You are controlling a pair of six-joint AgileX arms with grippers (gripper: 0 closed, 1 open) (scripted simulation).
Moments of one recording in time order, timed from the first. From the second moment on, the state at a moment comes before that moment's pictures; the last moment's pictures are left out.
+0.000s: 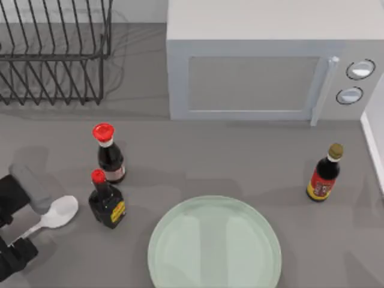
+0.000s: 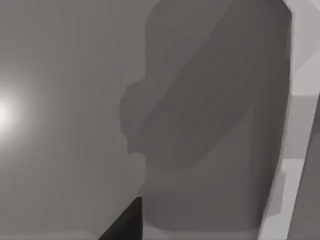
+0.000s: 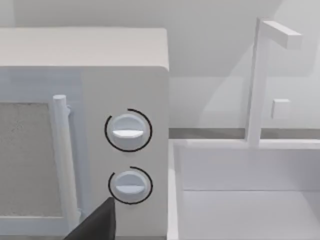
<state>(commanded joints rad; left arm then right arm) 0.03 1.57 0.69 -0.68 0.02 0.87 0.00 0.00 0.00 0.00 0.00 0.00</state>
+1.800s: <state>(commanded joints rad) -0.28 1.46 1.30 -1.03 -0.05 0.09 0.00 0.00 0.00 0.00 0.00 0.00</state>
